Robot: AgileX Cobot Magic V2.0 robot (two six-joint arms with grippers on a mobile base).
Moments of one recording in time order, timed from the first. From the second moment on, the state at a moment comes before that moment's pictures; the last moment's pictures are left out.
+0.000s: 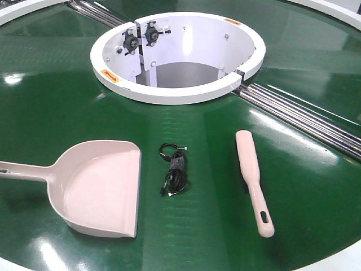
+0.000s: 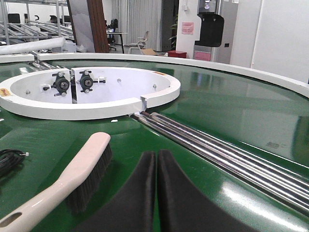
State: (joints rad) left arm -0.02 0.70 -0.75 -0.02 0.68 0.21; right arm 0.05 -0.01 0.03 -0.07 0.07 0.00
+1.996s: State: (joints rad) left arm -0.11 1.75 -1.25 0.12 1.06 1.28; right arm 0.05 -0.01 0.03 -0.07 0.07 0.00
